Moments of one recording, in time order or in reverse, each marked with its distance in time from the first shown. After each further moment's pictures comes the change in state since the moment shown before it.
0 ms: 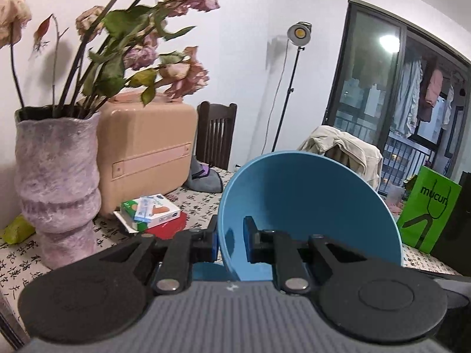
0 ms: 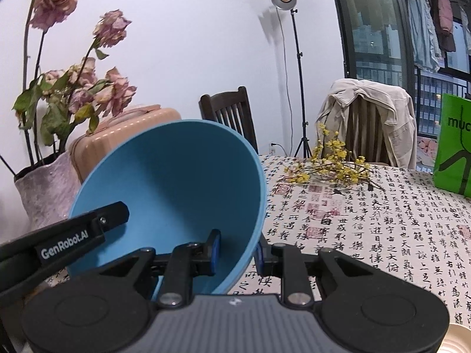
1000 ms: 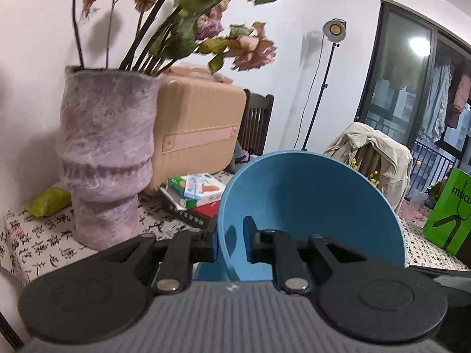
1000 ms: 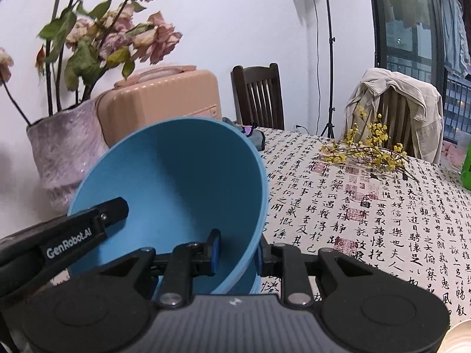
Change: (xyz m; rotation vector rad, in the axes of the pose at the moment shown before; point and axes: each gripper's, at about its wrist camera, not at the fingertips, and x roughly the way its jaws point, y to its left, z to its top) left arm 0.007 0.055 -0.030 -0.064 0.027 0.104; right arm 0.036 0.048 -0.029 -0.100 0.088 0.051
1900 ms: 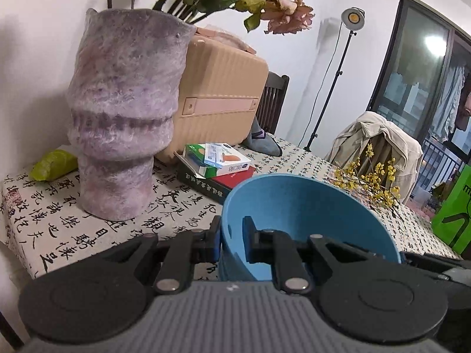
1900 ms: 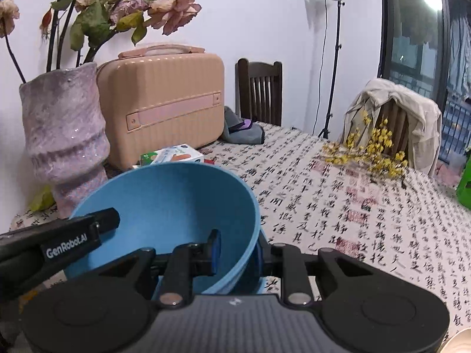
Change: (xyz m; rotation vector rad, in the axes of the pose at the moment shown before) left arm 0.025 0.029 -0.023 -0.058 0.076 0.016; right arm 0.023 0.018 -0.017 -0.101 -0.016 -0.072
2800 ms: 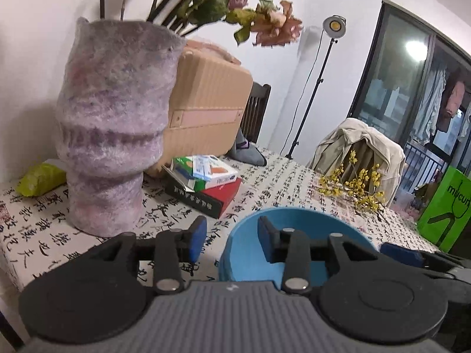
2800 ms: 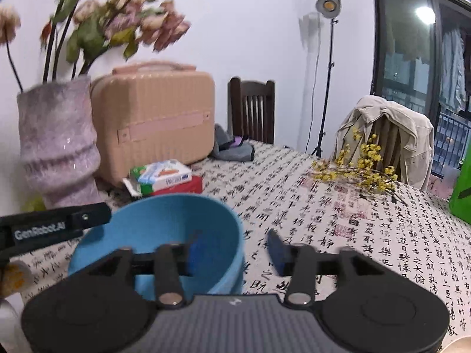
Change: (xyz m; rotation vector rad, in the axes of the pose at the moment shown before) left arm -0.007 0.013 0.007 0.024 -0.050 -0.090; right arm -0.013 -0.023 -0.010 0.022 -0.108 0.000
